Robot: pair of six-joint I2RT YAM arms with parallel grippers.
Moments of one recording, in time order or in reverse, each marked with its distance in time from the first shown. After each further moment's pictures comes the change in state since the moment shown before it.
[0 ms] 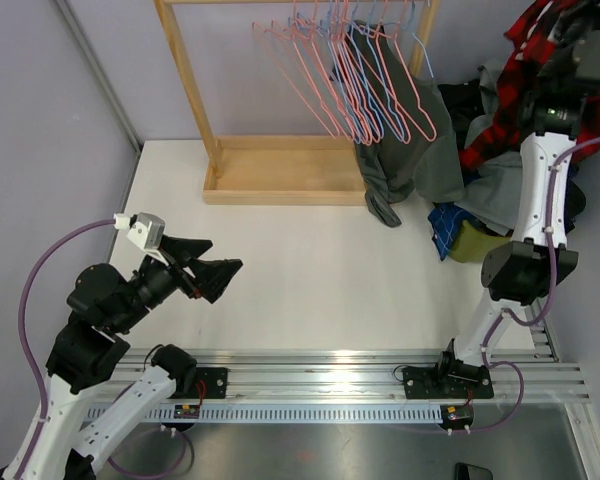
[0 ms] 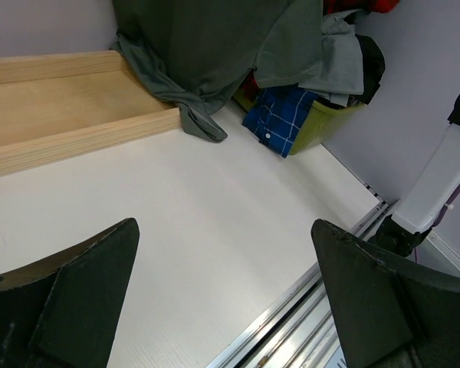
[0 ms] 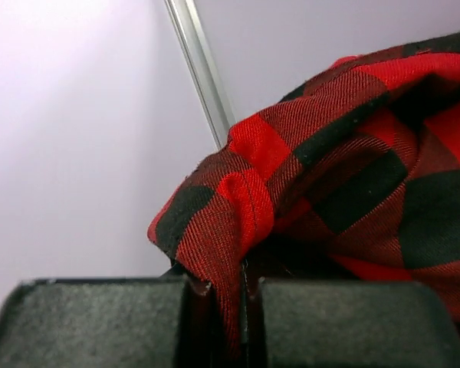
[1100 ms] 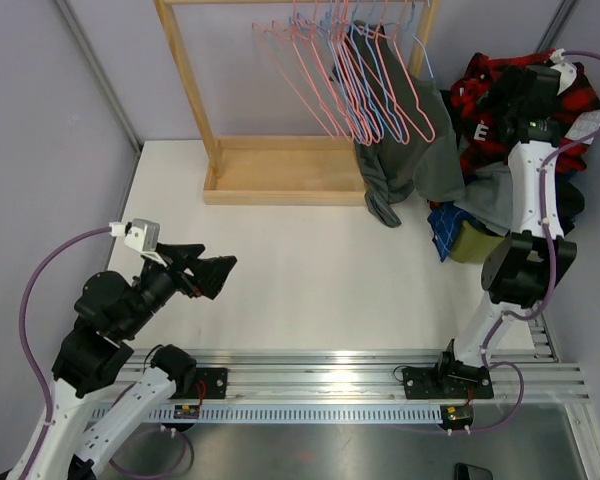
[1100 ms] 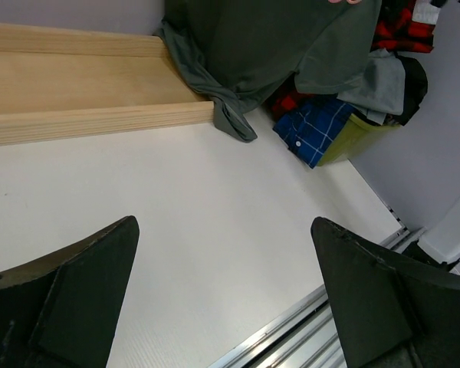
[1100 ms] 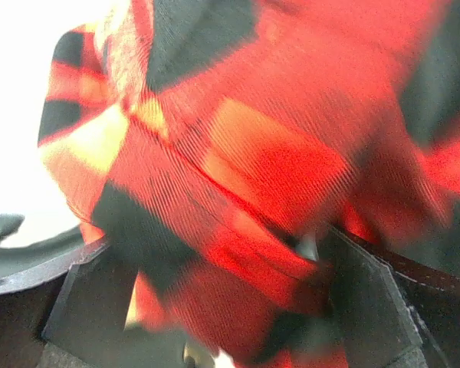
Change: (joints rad) left arm 0.000 -0.063 -0.097 0.007 -0.131 -0.064; right arm 0.001 0.060 -0.298 -0.828 -0.196 0.357
